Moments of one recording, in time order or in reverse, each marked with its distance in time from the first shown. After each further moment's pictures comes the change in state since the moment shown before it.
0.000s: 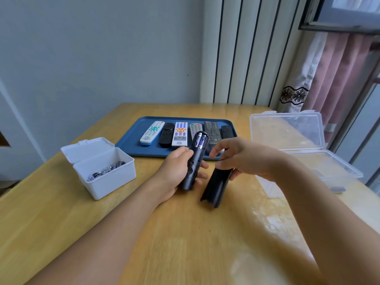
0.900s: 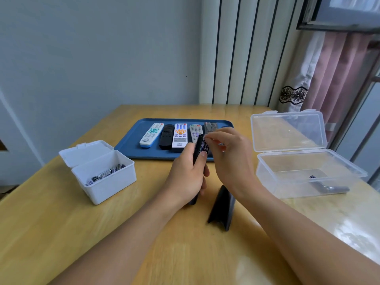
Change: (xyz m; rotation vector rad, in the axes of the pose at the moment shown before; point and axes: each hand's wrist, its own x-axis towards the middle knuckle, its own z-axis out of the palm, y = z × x) left_hand -0.009 -0.007 0.017 0.424 0.087 0.313; right_hand 0.023 0.002 0.060 -0.170 0.897 -0.509
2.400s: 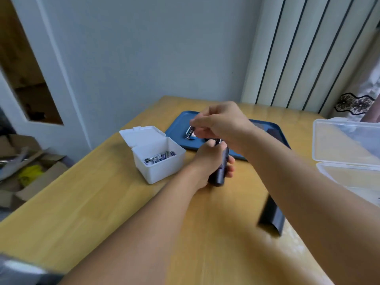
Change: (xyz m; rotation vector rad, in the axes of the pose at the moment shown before) left_hand 0.016 -0.002 -0.052 -0.292 0.072 -0.445; right_hand 0.057 -0.098 0.071 0.543 -0.617 0.508
